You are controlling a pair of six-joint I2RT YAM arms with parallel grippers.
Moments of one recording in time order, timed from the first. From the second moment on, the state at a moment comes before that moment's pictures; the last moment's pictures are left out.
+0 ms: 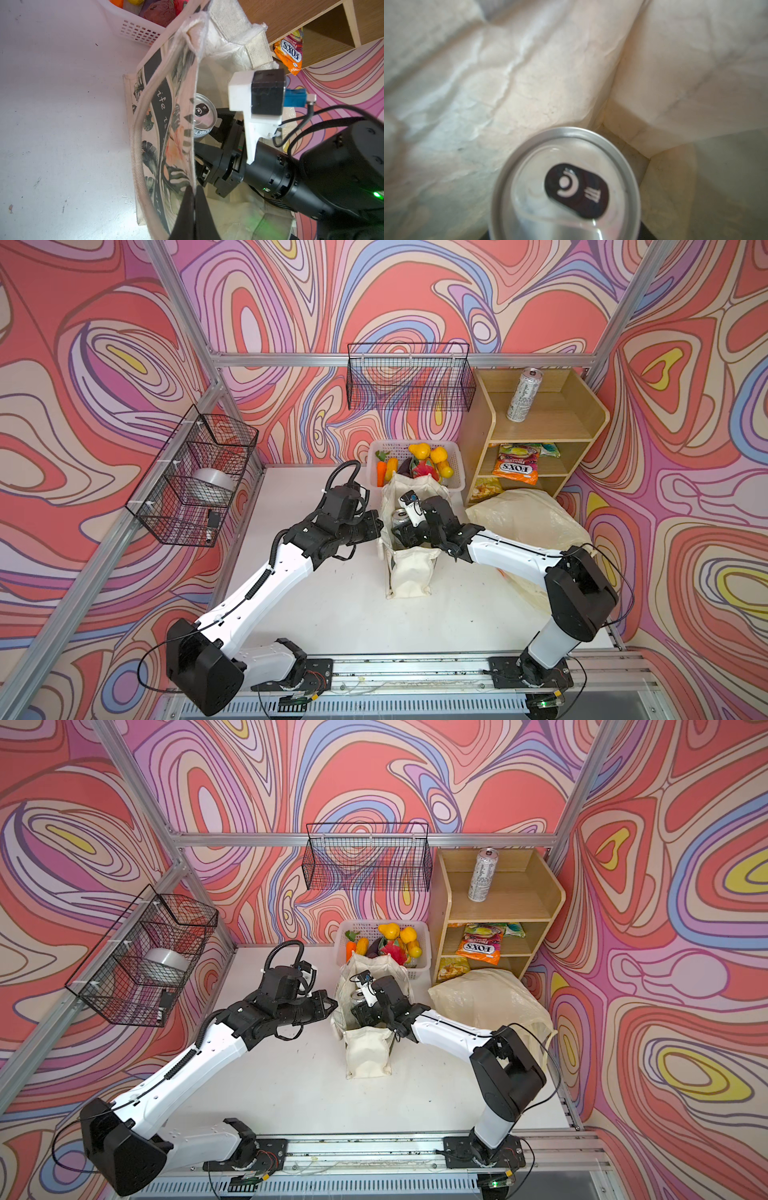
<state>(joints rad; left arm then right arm) -0.55 1.25 1.15 -0.56 0.18 -0.74 0.67 1.68 1.11 -0.04 -0.11 0.14</state>
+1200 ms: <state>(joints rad) -0.55 1.25 1.13 -0.52 0.20 -0.74 -0.24 1.47 1.28 -0.43 -0.25 0.68</state>
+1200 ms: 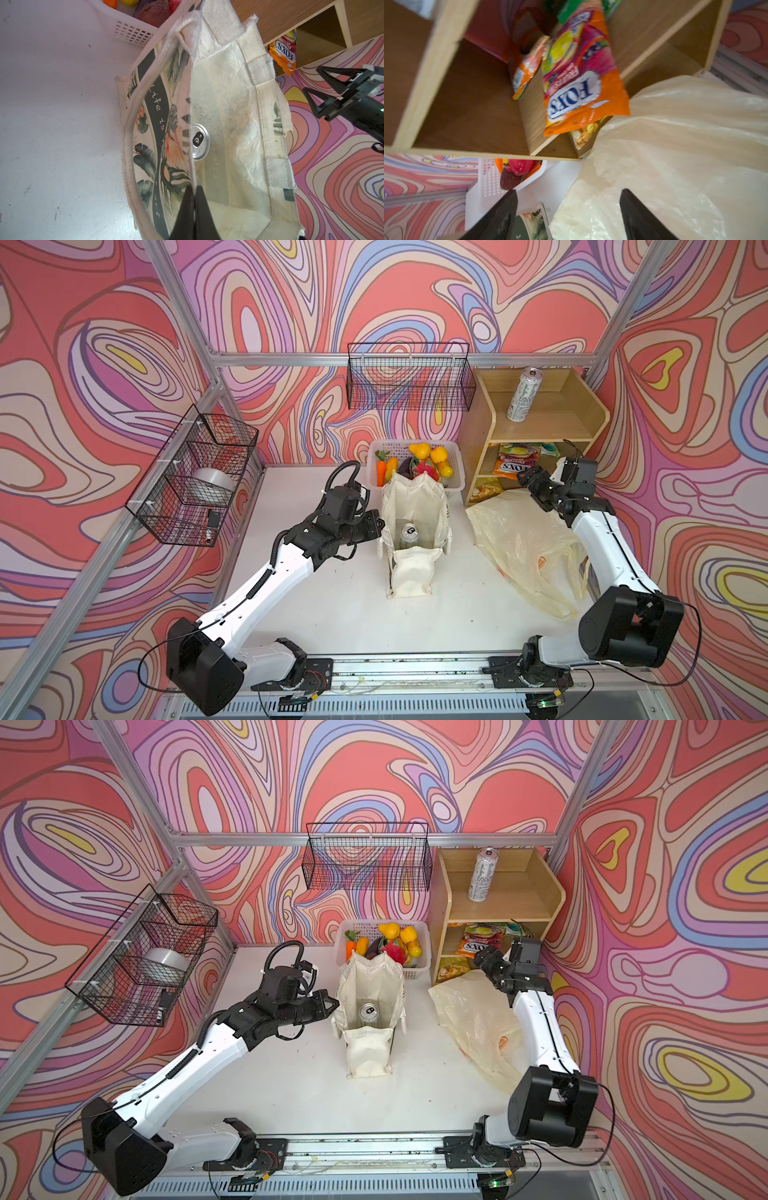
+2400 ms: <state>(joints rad) -0.55 1.29 1.13 -0.47 0.24 -0.76 -0.28 1.74 1.41 -0.22 -0.29 0.75</state>
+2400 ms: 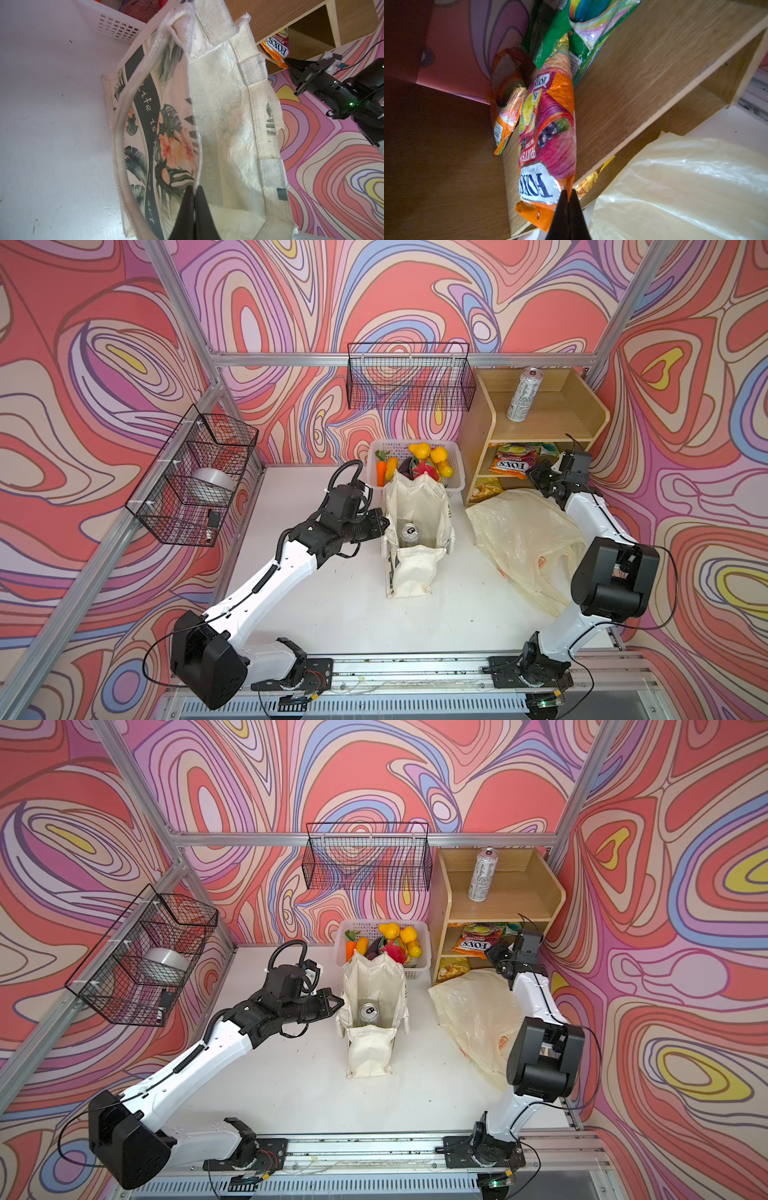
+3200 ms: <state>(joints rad) -0.55 1.29 1.12 -0.46 0.23 -0.76 -0.05 1.24 1.33 -0.29 -0.46 0.78</state>
